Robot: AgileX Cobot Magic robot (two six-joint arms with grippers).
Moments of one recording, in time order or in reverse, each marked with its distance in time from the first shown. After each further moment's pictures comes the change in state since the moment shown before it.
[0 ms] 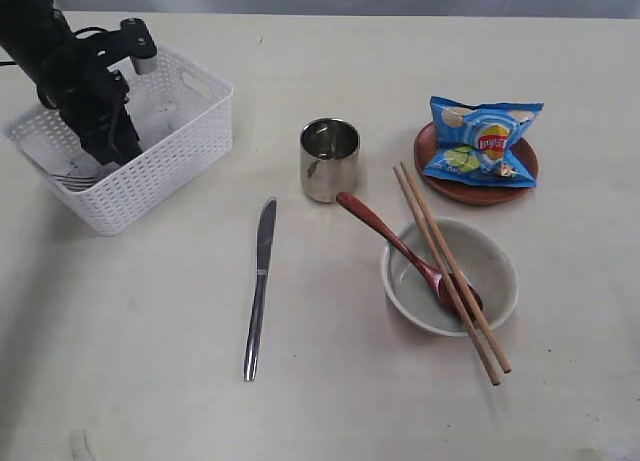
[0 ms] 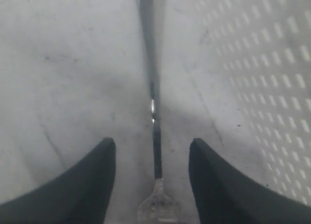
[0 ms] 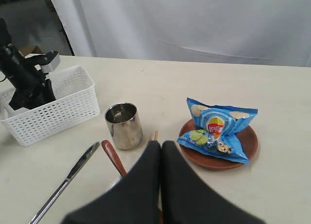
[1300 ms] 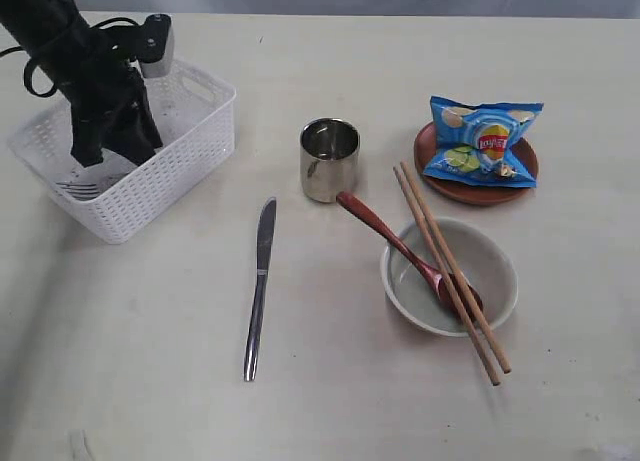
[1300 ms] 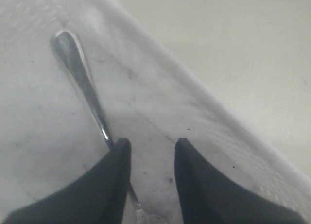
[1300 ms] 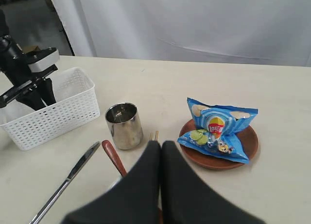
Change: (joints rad) left arm -0.046 -0.050 -0.023 -0.048 0.138 0.326; right arm 0.000 0.000 0.000 0.000 0.000 0.002
